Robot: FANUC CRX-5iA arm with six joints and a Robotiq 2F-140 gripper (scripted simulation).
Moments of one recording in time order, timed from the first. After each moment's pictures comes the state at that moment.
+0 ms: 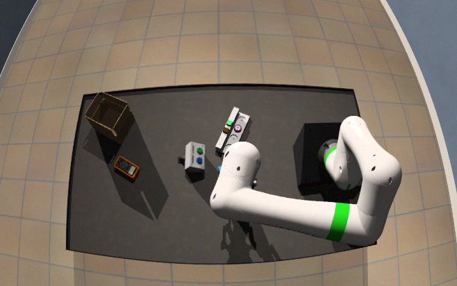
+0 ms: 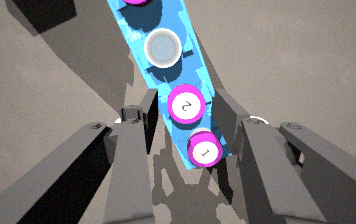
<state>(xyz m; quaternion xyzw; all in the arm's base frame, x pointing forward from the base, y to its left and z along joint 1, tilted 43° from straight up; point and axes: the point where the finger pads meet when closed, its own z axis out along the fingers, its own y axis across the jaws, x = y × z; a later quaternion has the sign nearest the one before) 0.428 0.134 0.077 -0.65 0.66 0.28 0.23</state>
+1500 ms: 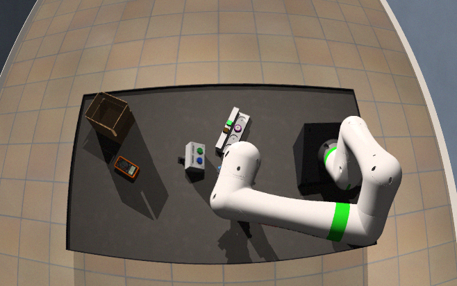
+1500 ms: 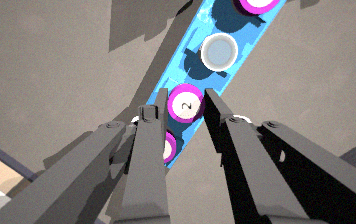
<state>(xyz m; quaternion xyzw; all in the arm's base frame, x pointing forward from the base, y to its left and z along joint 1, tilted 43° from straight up) 0.428 0.134 0.077 -0.88 0.30 0.15 0.34</state>
